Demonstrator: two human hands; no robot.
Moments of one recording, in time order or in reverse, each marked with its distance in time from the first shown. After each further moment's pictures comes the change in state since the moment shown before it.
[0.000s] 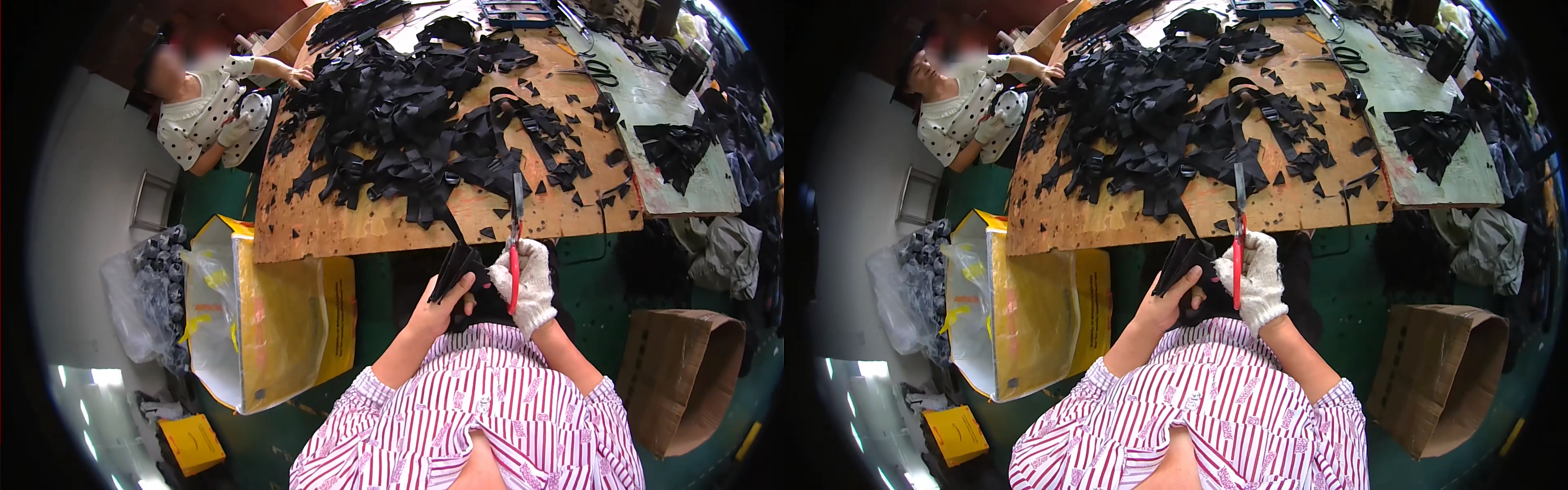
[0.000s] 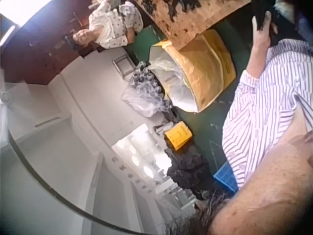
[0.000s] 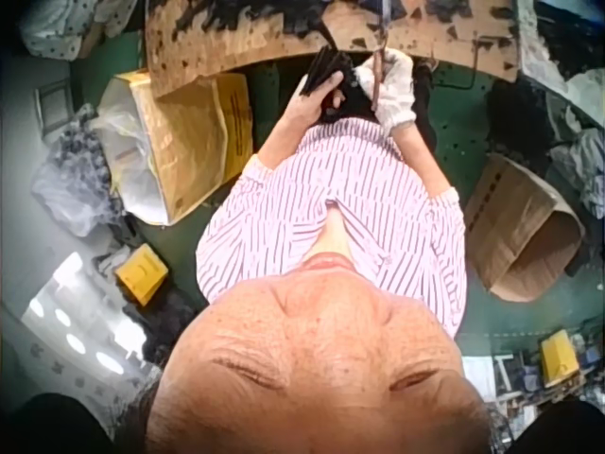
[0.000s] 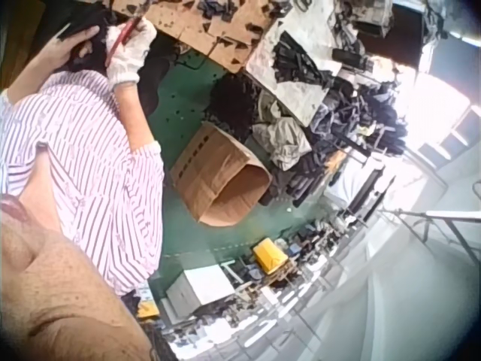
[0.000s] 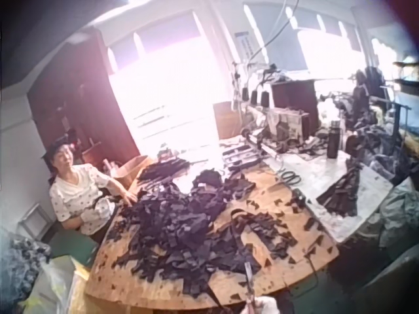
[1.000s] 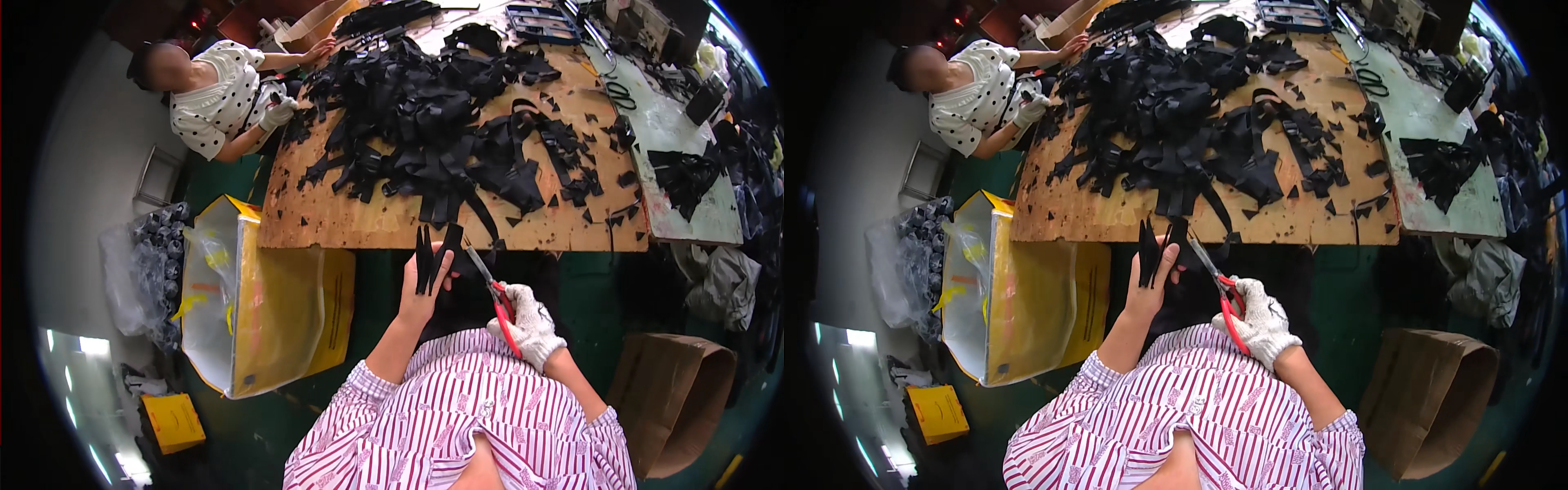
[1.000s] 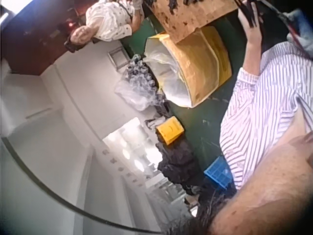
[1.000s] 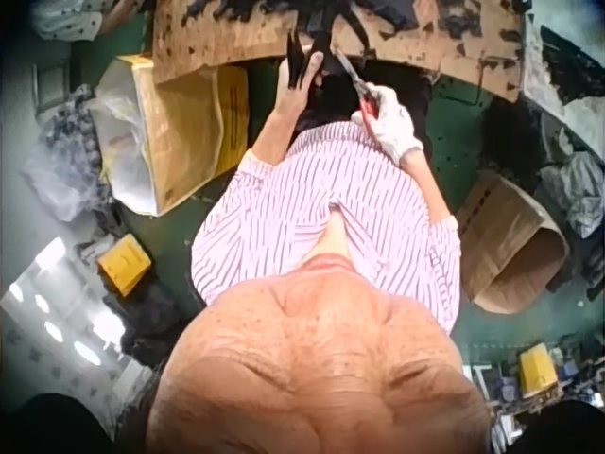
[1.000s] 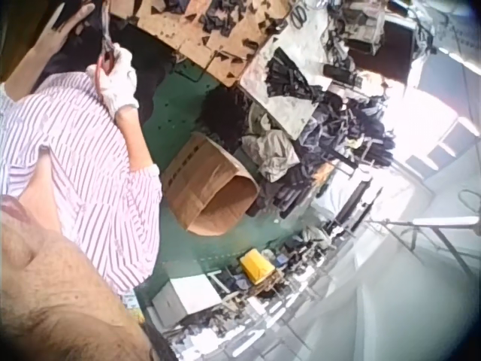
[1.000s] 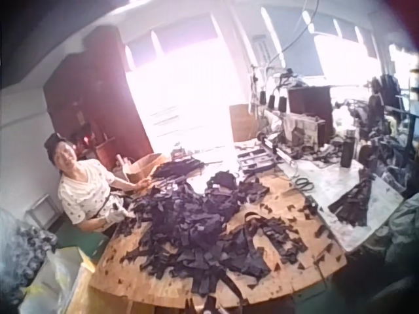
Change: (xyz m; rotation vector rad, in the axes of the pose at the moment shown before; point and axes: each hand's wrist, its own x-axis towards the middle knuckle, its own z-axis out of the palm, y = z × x) left_hand 0.011 0.017 -0.024 0.203 0.268 0.319; right_hand -0.029 -0.027 -0.024 -0.643 -0.419 0.201
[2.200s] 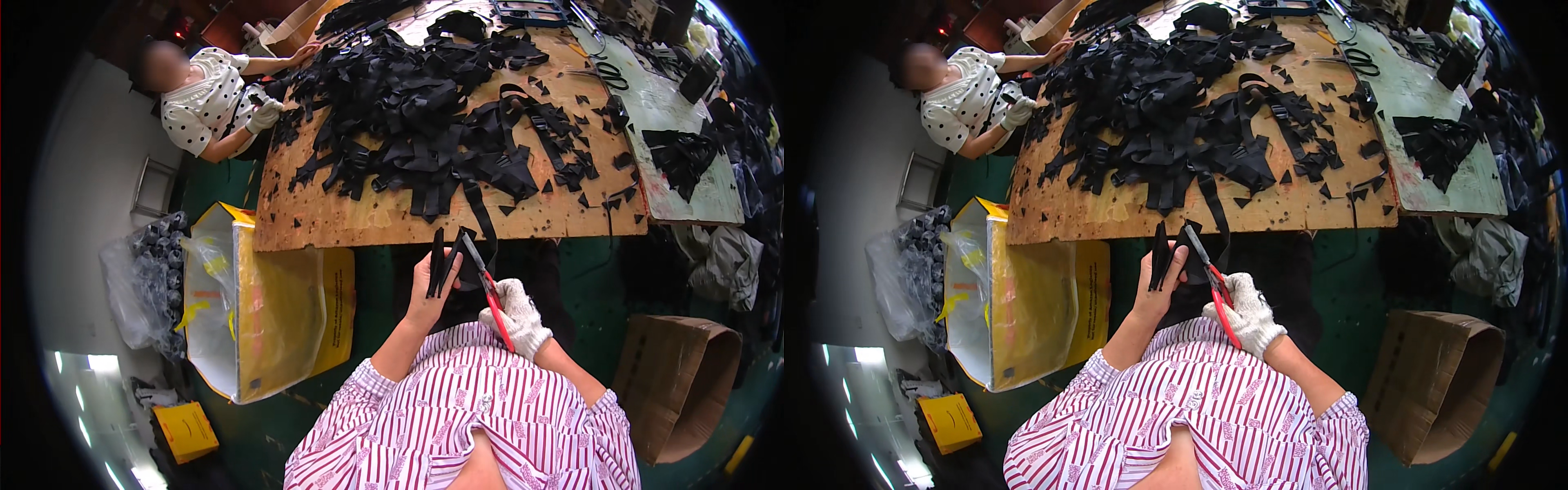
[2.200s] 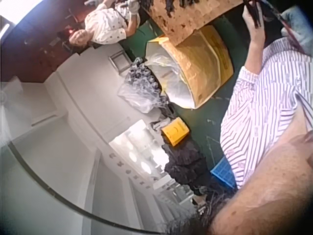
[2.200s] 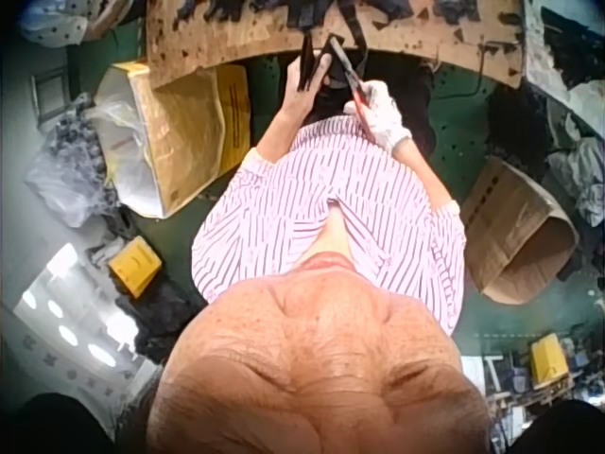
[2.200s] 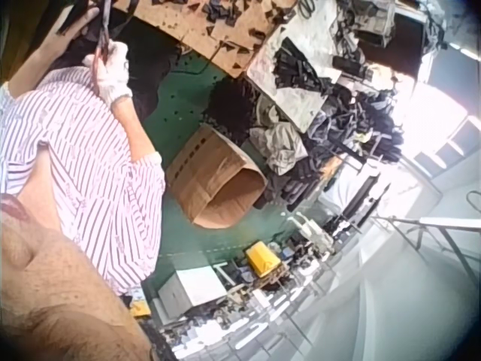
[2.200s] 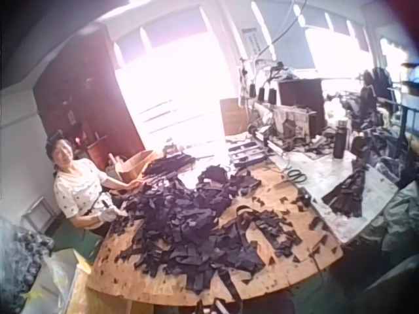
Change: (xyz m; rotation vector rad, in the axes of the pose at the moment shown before) left_hand -0.011 -0.004 0.018 0.088 -0.019 -0.115; right_hand 0.004 0.022 0.028 0.200 0.013 0.035
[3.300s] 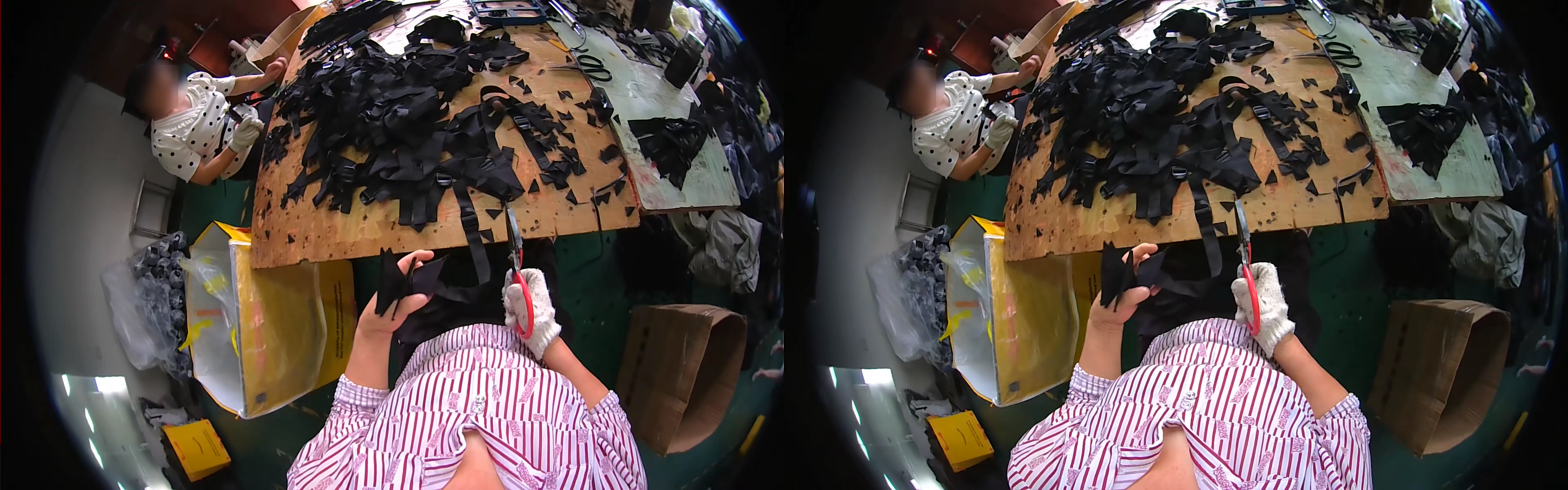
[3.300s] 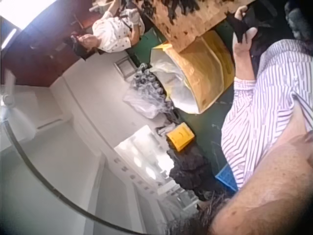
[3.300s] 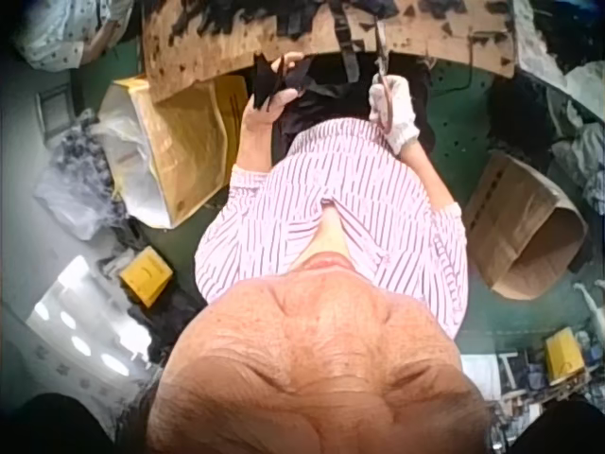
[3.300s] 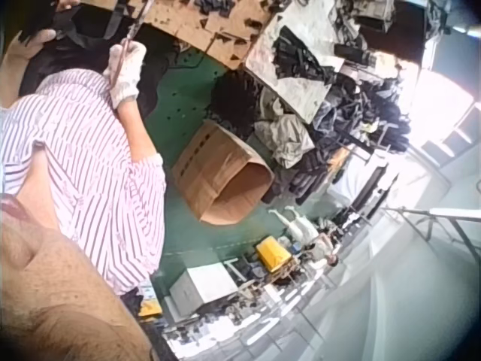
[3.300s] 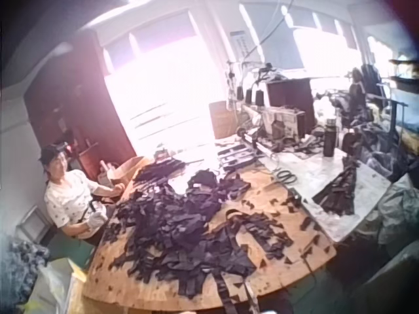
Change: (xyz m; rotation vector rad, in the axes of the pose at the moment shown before) left_hand 0.001 0.005 -0.053 -0.346 -0.401 0.051; right_hand 0.008 -0.003 -0.019 0.681 0.216 0.271
